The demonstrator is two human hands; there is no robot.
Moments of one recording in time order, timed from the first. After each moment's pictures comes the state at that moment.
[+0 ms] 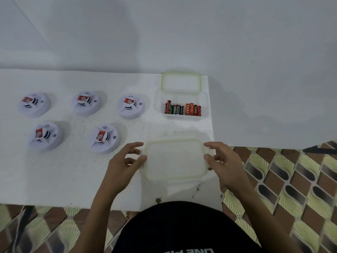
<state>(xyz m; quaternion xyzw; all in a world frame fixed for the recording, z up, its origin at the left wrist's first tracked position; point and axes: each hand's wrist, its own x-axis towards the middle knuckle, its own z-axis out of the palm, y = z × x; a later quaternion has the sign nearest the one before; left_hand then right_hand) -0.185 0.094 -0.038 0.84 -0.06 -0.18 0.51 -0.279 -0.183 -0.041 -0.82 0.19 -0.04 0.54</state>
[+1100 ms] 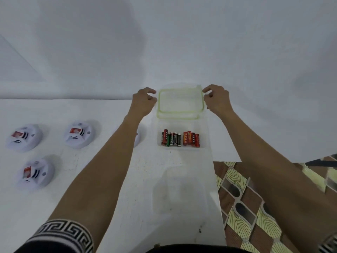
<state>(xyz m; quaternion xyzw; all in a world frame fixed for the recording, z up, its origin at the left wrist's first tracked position) 0.091 -0.052 -0.024 0.89 -0.13 -0.08 0.42 -0.003 -0.294 -0.017 -0.89 0.23 -0.11 0.38</state>
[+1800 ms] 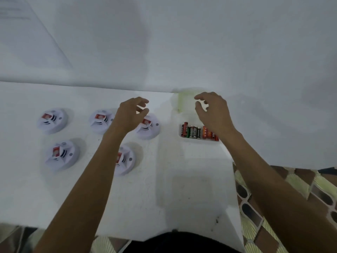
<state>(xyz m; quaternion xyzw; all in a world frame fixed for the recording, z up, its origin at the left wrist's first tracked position) 0.031 0.074 -0.010 0.92 -0.18 -0.01 0.34 -0.054 -0.178 -0.001 -0.93 0.07 -0.16 0.33</state>
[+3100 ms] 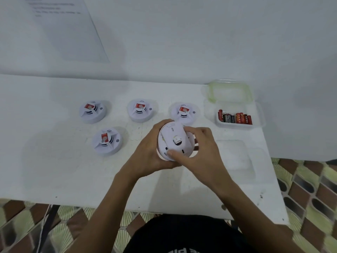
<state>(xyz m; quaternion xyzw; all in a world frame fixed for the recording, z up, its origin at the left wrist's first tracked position) -0.094 0.208 -0.014 0.80 -0.33 -0.11 0.49 -0.176 0.051 0.014 -0.85 0.13 -0.07 0.51</state>
